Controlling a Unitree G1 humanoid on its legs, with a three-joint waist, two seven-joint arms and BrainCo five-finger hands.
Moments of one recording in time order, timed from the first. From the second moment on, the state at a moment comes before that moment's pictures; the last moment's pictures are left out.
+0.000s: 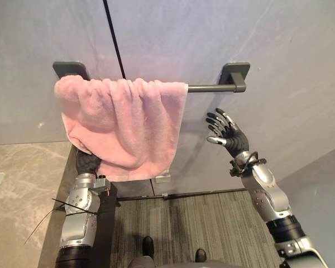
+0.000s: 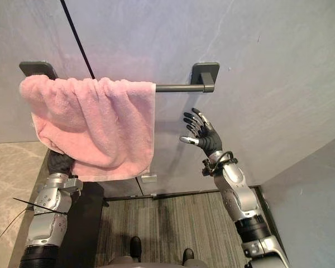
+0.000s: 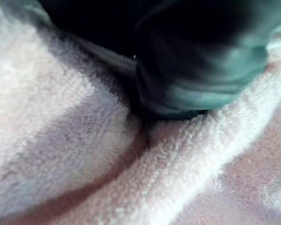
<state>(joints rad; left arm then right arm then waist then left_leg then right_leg) 0.01 0.28 0.14 0.01 -0.34 -0.16 0.05 -0.31 -0.37 0.19 0.07 0.65 -0.03 0.13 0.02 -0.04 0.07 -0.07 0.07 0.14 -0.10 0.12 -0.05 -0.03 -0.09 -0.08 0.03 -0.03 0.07</state>
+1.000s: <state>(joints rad) 0.01 0.37 0.03 0.01 -0.42 -0.16 0.07 -0.95 -0.39 0.56 0.29 0.82 -0.02 0.07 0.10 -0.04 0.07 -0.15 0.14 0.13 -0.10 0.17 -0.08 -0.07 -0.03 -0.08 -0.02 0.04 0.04</state>
